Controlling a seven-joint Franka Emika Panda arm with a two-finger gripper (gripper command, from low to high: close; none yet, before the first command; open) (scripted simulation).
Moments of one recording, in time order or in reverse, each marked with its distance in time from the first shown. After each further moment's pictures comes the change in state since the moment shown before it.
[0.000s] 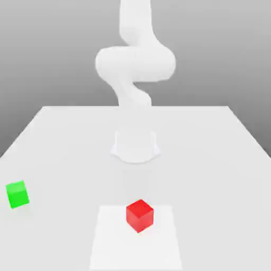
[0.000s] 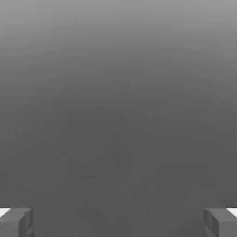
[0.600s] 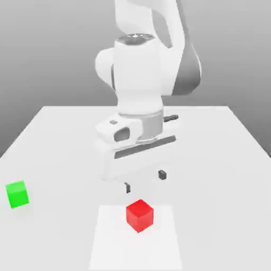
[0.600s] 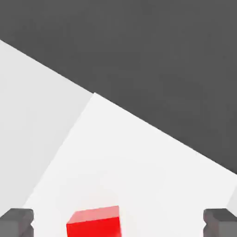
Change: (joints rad) arm 0.195 0.675 -0.163 -0.459 -0.013 0.440 -0.557
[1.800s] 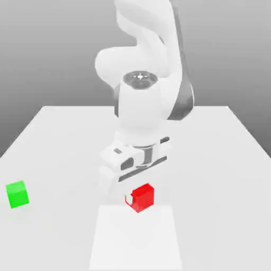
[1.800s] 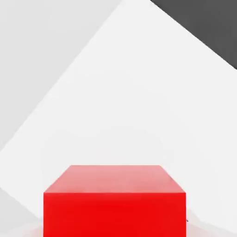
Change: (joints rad) arm -0.097 0.010 0.016 -0.004 -0.022 -0.003 -0.142
